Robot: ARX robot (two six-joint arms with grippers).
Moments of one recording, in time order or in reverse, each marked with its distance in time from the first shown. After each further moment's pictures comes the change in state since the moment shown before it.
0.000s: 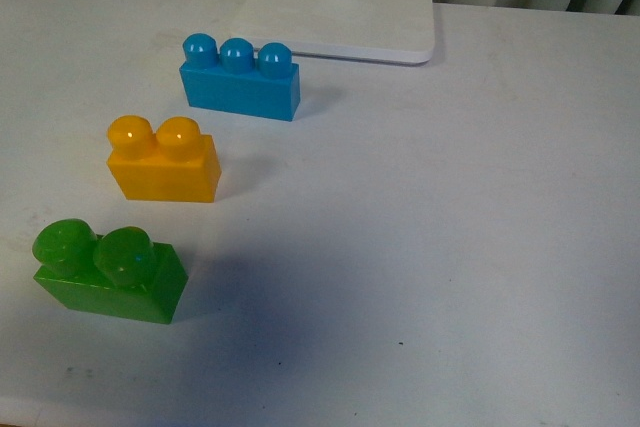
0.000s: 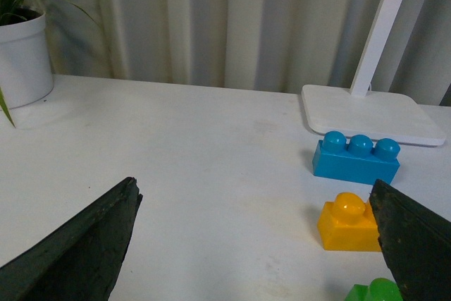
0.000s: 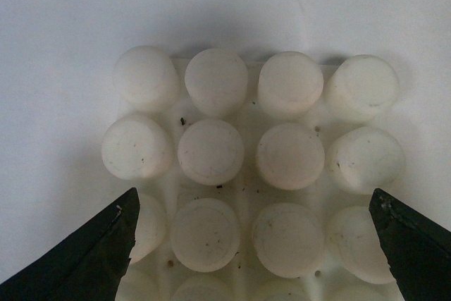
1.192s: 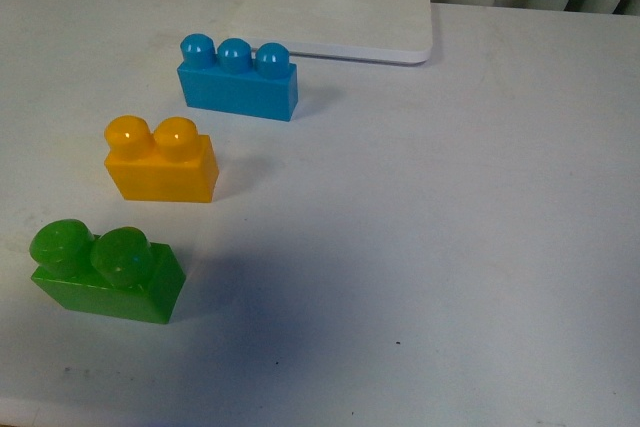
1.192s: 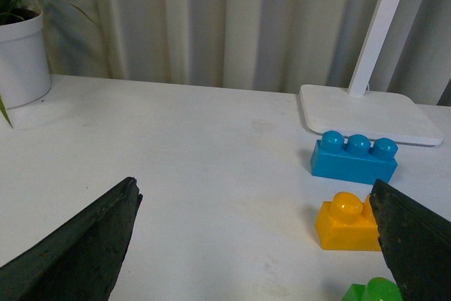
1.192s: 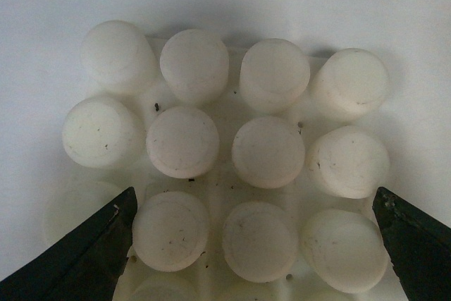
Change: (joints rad) left arm 0.000 0.000 0.000 0.000 0.000 0.000; right arm 0.055 0.014 -0.023 -0.016 0.012 -0.042
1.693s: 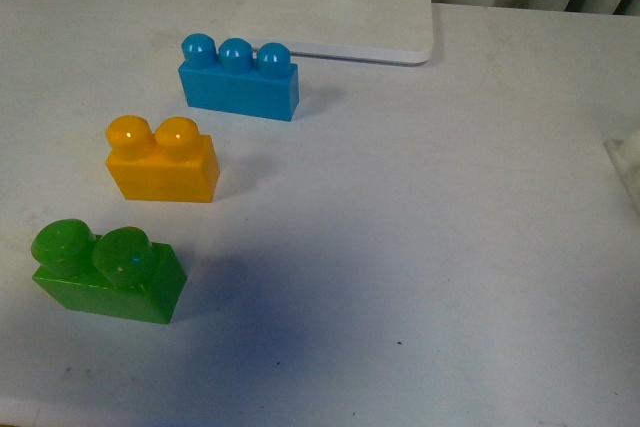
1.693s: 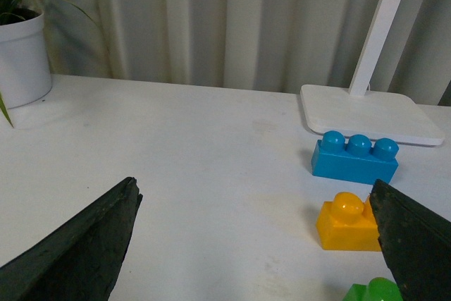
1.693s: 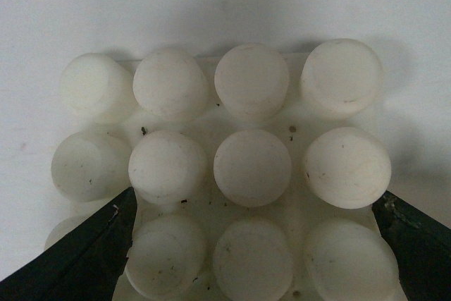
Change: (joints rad) left arm 0.000 0.000 0.000 0.000 0.000 0.000; right arm 0.407 -0.145 -0.163 0.024 0.141 0.386
